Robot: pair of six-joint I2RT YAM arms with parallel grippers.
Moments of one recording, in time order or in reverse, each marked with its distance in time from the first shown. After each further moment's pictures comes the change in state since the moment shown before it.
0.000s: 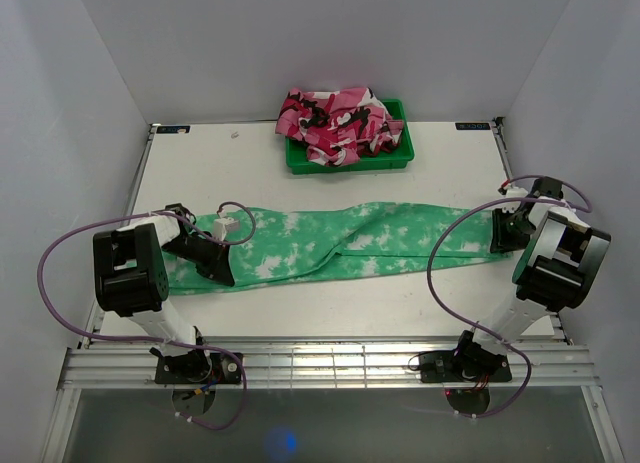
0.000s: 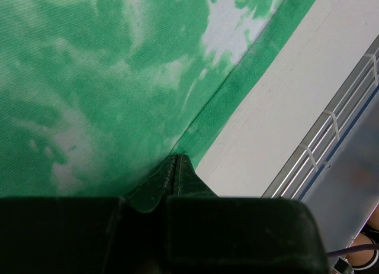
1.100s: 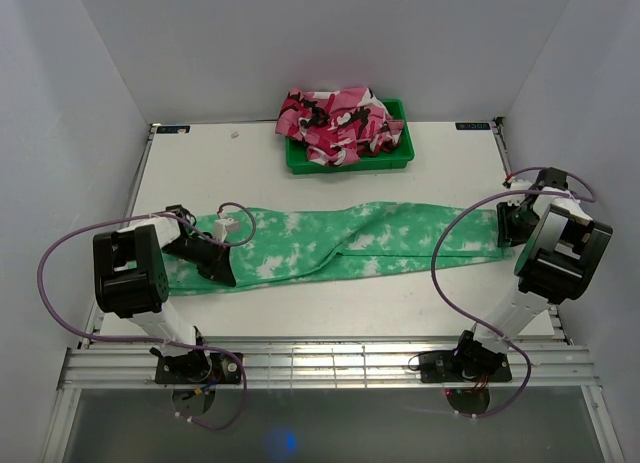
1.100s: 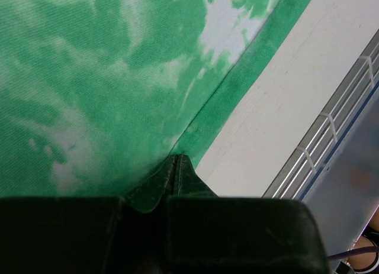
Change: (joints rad) left arm -0.001 -0.009 -0.018 0.016 0.023 0.001; right arm -0.007 0.064 0.123 -0.058 0.071 -0.038
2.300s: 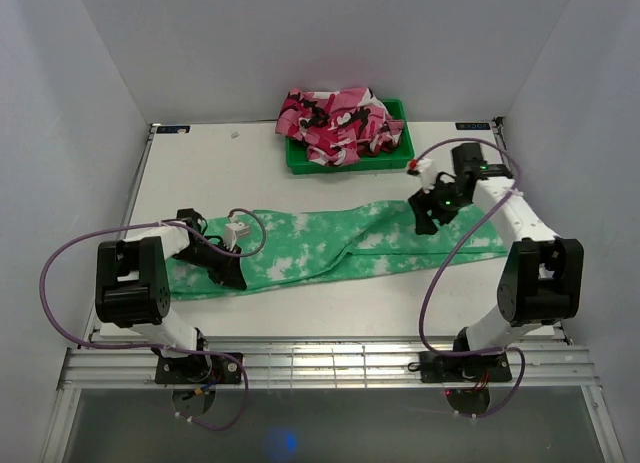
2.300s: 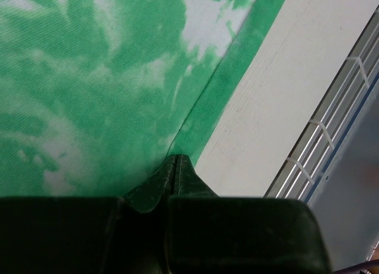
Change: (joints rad) left arm -0.113 -0.083 -0.093 0.101 0.052 -0.048; right arm 0.655 -0.230 0.031 -0.175 -0.314 -0.157
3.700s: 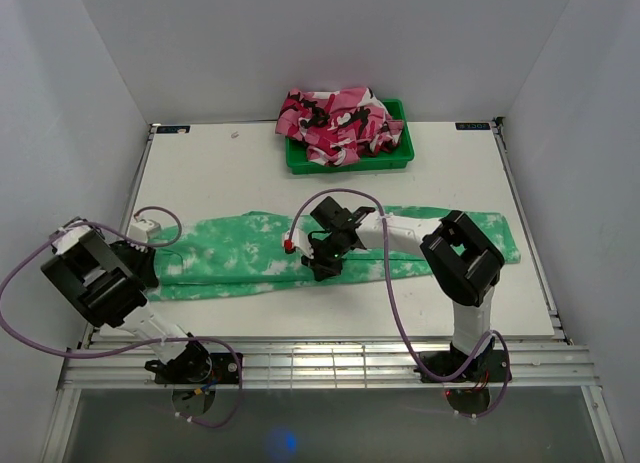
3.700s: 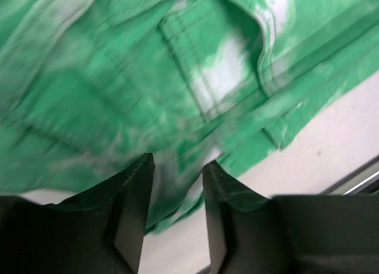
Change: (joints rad) left arm 0.703 0.111 0.295 -0.218 -0.298 0.500; right arm 0.661 0.333 0.000 0.340 -0.082 -0.011
